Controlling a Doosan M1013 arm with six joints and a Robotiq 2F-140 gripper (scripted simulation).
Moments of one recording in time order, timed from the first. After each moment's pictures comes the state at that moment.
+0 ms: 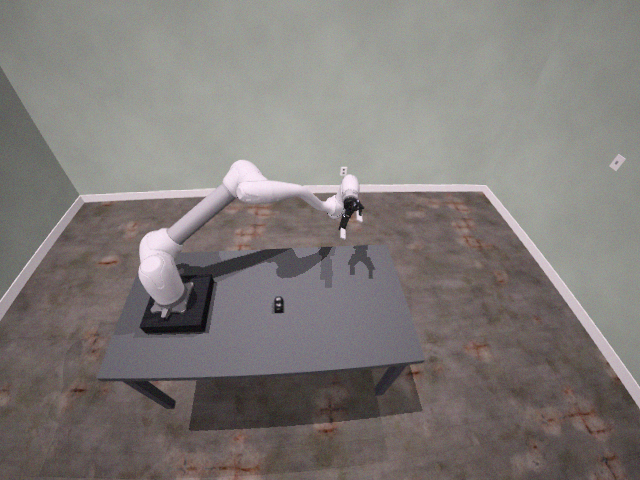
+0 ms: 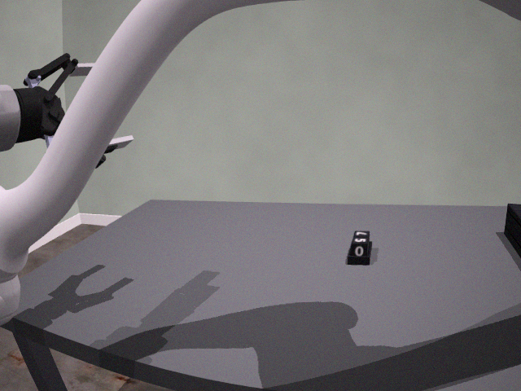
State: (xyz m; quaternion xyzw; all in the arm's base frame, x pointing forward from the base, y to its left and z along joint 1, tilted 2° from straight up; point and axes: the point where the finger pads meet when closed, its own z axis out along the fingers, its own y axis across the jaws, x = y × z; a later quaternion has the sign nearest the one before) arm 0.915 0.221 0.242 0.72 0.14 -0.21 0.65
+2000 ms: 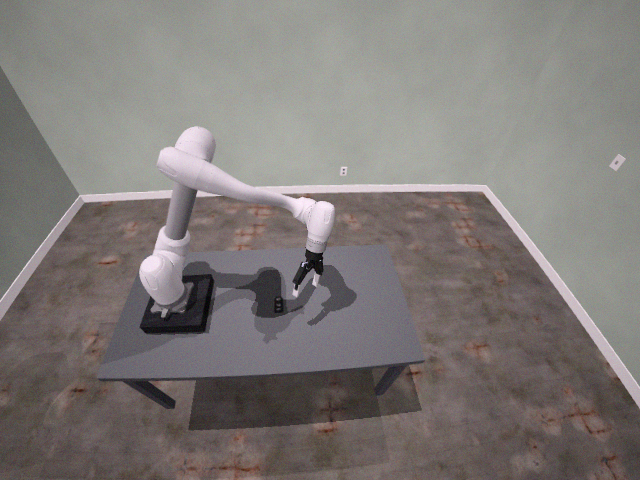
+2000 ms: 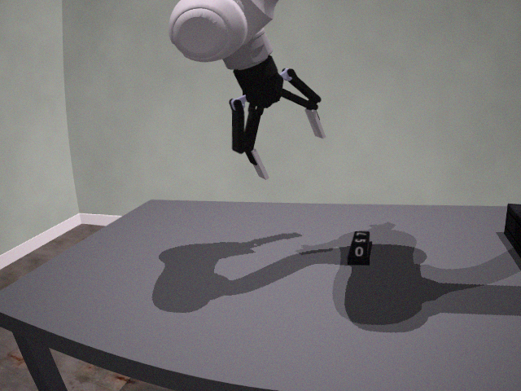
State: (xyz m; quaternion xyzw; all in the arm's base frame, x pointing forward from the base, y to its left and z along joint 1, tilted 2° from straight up) arm 0.685 -0.035 0.109 0.91 -0.34 -0.04 0.22
